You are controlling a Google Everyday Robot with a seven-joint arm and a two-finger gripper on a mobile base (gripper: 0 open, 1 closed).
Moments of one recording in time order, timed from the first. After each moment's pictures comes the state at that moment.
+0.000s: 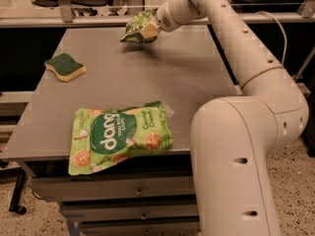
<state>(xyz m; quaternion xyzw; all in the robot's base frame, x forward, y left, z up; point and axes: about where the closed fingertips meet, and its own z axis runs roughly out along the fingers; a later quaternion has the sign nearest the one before) 0.846 0.024 0.888 -0.49 0.74 0.17 0.42</state>
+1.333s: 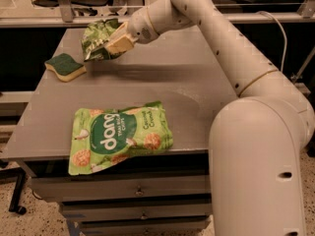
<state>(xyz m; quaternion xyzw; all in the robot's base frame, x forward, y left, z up) 0.722 0.127 0.904 -0.63 0.59 0.32 0.40</state>
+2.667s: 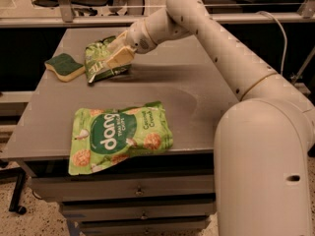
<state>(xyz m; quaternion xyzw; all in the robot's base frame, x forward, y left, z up) 0.717 0.133 0.872 -0.63 0.60 0.32 0.39</state>
